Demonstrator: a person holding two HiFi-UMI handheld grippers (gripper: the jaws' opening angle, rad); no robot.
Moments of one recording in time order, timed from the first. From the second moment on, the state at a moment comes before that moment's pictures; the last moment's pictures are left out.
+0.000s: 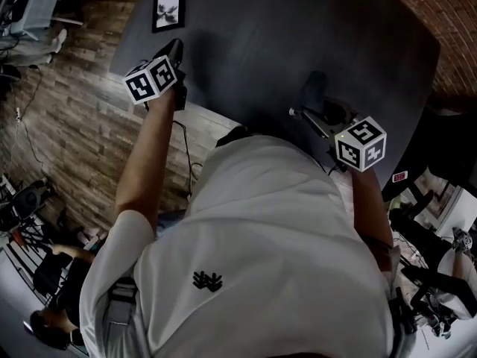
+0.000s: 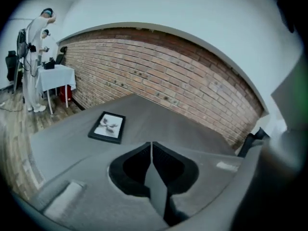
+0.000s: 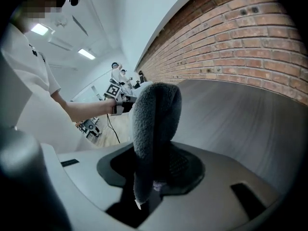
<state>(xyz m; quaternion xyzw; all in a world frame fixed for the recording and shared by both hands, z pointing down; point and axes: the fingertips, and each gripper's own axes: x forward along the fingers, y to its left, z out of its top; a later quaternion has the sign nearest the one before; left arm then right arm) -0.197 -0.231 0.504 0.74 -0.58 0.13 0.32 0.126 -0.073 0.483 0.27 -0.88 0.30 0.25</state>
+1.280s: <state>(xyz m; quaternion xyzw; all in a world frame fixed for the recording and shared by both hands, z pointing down) -0.022 0.208 0.418 0.79 -0.52 0.13 0.31 0.074 0.166 0.473 0.02 -0.94 0.19 0.29</state>
